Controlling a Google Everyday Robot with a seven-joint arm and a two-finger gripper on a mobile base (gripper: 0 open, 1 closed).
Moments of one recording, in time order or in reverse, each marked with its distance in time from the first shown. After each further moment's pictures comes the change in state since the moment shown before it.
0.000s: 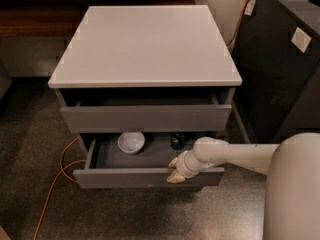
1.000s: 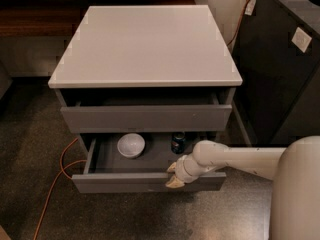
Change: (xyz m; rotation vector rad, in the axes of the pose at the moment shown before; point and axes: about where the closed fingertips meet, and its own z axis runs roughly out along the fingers) arm -0.006 0.022 -0.003 -0.035 -0.021 -0.016
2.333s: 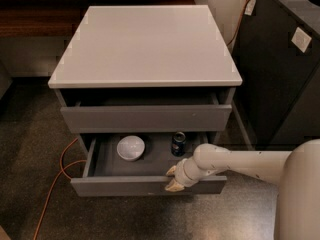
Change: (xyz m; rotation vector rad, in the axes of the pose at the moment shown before) arm 0.001 0.019 0.001 -0.023 -0.012 -0.006
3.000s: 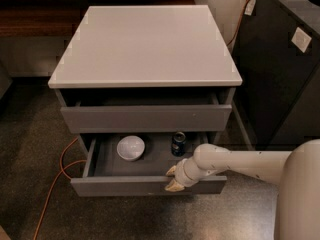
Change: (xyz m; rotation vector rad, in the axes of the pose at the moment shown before) arm 0.000 0.000 0.000 0.000 0.000 0.000
